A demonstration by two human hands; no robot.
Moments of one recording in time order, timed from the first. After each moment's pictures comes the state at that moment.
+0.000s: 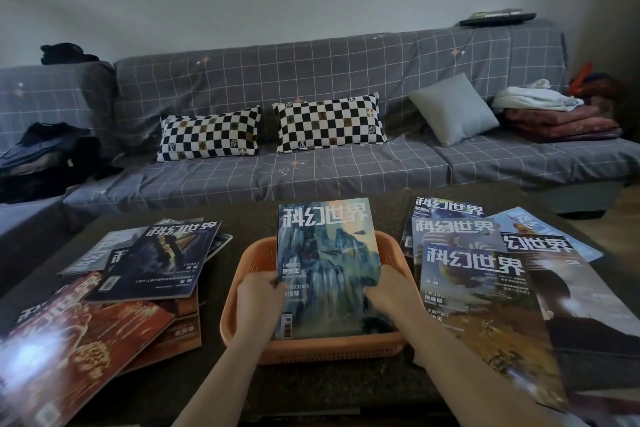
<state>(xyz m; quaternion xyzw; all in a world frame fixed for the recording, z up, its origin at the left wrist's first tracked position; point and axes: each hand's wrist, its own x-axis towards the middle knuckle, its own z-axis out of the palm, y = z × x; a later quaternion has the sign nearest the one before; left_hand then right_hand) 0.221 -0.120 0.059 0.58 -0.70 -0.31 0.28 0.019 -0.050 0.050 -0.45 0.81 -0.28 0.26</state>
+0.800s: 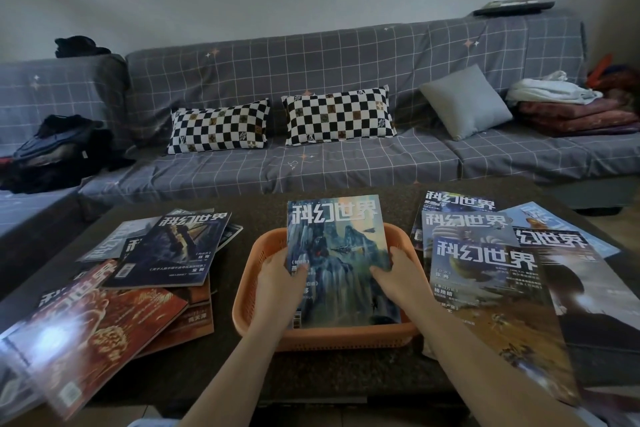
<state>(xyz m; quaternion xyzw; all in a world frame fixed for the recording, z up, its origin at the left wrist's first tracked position) 0.209 -0.115 0.063 0.56 -0.69 -0.33 0.31 0.020 -0.052 0.050 -0.40 0.79 -0.38 0.26</state>
